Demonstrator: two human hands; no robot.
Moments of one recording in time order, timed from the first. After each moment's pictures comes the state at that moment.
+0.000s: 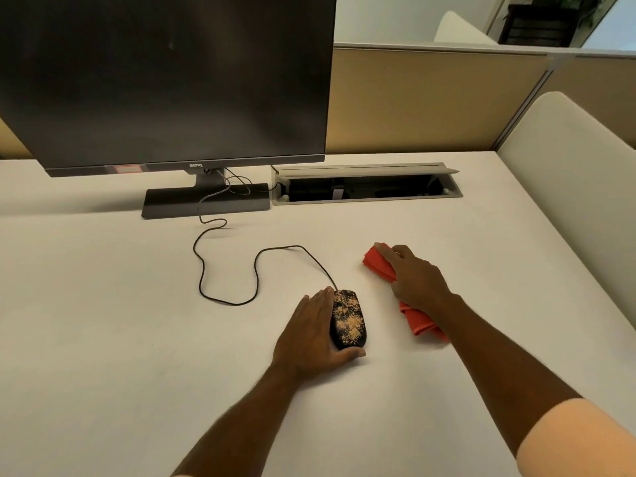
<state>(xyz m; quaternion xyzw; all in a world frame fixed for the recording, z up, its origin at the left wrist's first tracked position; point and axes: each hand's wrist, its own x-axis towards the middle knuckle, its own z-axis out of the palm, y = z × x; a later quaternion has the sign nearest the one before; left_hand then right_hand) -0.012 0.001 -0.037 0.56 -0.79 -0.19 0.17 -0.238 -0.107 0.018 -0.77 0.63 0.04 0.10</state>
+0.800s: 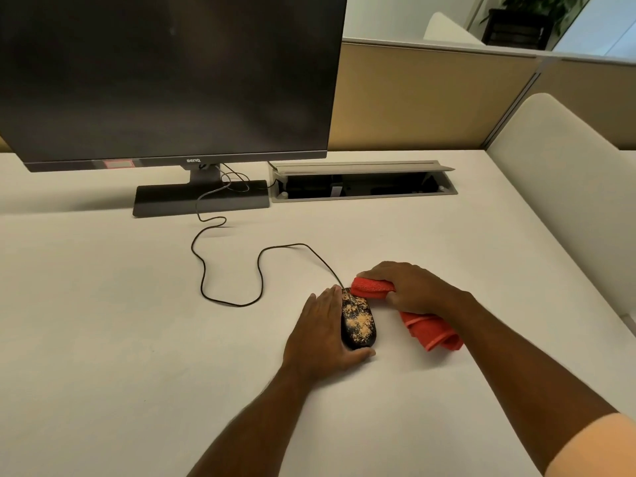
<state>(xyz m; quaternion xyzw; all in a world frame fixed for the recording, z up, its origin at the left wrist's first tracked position) -0.012 0.000 -0.047 0.55 -0.78 -0.20 0.20 -0.213 -0.087 0.047 -0.80 0.54 0.06 0.27</state>
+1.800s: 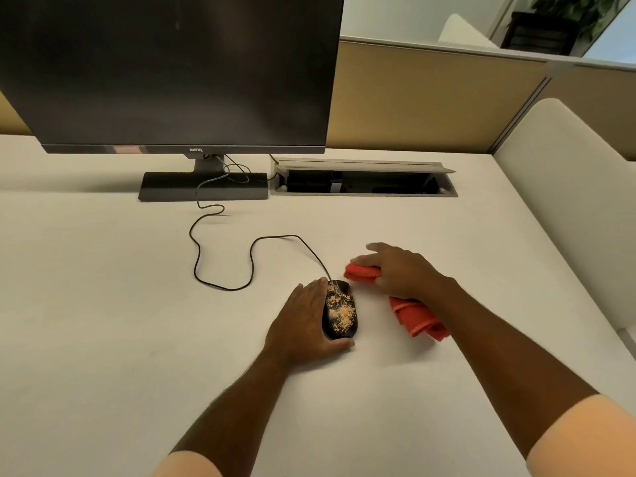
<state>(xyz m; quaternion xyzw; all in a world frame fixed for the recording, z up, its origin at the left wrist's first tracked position) -0.014 0.003 -0.041 0.58 -0.77 -0.19 0.18 -0.212 -0.098 0.063 -0.80 0.56 0.13 0.18</state>
